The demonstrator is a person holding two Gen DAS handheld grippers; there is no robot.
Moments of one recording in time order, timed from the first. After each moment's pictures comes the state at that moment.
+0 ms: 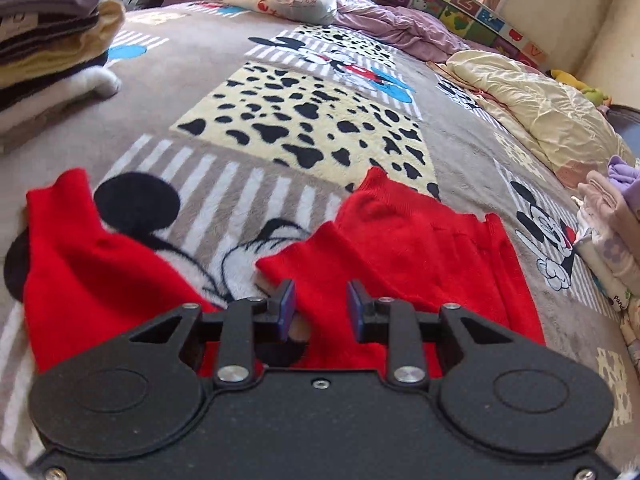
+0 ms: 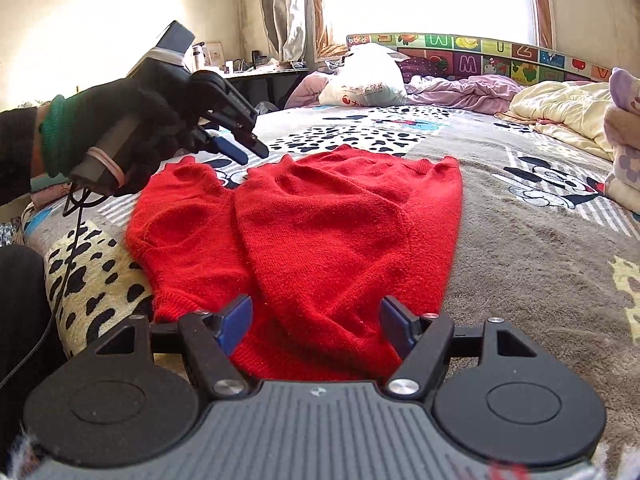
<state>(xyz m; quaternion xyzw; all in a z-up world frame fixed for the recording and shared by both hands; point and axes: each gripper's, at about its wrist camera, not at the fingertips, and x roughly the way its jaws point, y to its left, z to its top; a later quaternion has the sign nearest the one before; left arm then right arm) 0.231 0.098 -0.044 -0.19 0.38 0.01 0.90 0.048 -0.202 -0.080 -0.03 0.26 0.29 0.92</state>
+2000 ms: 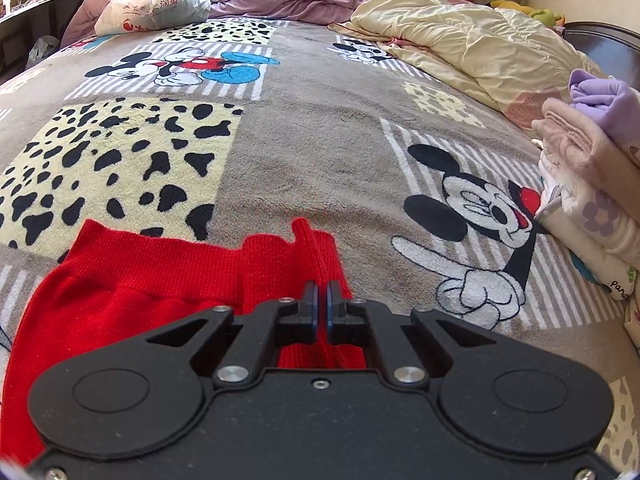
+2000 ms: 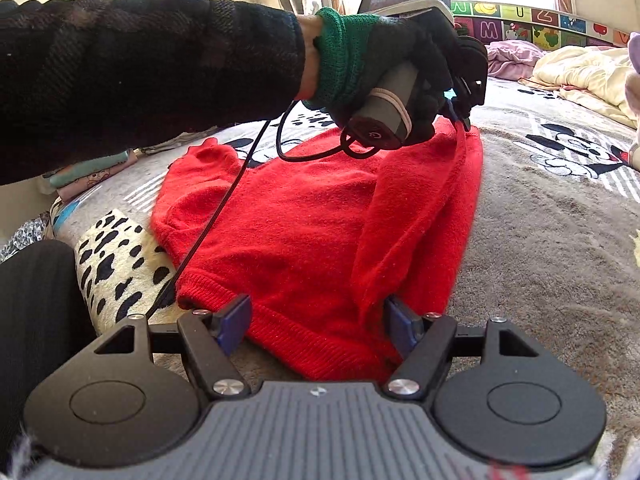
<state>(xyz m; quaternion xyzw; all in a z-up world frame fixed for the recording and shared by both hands) 0.370 -0.124 -0.049 -0.05 0.39 -0.05 0.92 0.055 -0.215 -0.074 0.00 0.31 0.33 0.89</state>
